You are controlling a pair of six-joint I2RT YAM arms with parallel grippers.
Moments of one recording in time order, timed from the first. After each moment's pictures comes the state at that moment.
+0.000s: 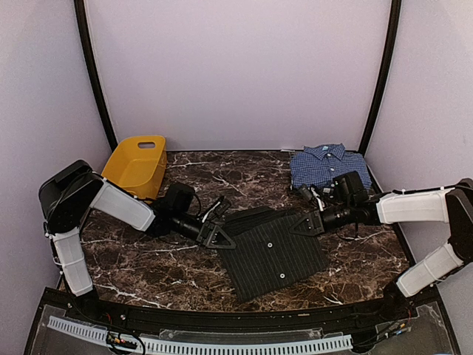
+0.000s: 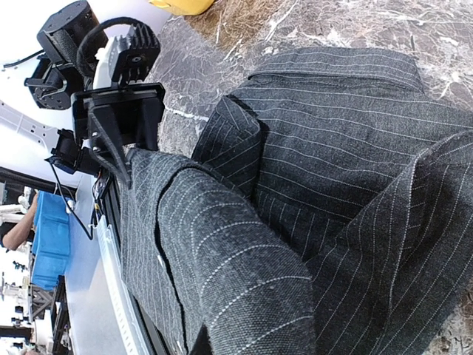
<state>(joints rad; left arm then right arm) -0.71 1.88 0.83 0.39 1.04 -0.55 0.47 1.41 0.64 -0.06 -0.83 0.23</state>
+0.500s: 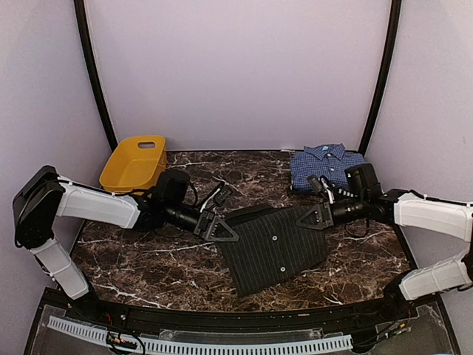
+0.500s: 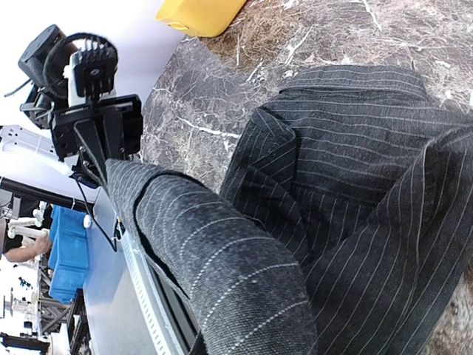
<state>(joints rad) -0.76 1.66 0.84 0.31 0.99 -0.61 0.46 1.25 0.67 -0.18 -0.81 0.32</state>
